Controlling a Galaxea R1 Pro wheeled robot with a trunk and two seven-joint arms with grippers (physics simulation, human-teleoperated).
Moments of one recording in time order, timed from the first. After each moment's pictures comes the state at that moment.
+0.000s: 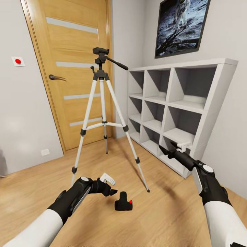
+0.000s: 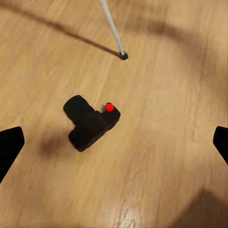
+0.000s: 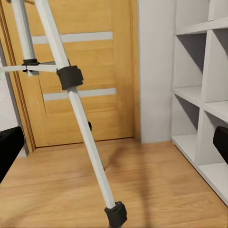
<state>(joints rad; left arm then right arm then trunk) -0.67 0.06 -0.44 -0.82 0.01 0.49 -0.53 -0.71 -0.11 -0.33 -0.94 0.00 0.00 0.79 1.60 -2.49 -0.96</state>
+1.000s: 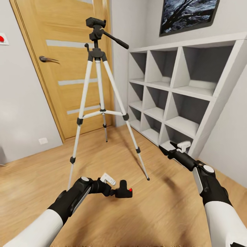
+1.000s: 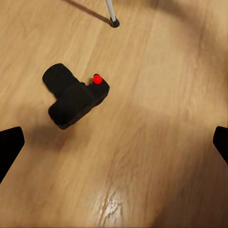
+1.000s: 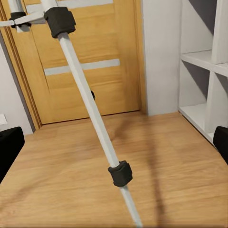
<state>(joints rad) -0.67 0.06 -0.45 -0.82 0.01 0.49 -0.53 -0.71 -0.11 -0.34 -0.94 0.00 0.01 0.82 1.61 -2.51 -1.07</state>
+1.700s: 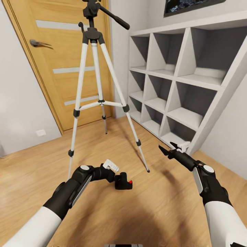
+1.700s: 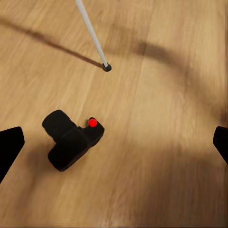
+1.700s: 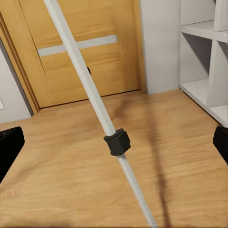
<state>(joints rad) -0.66 0.07 -0.43 -1.13 0.01 0.60 -0.53 -0.71 -0.11 -0.34 -0.94 0.00 0.01 0.82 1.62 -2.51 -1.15</state>
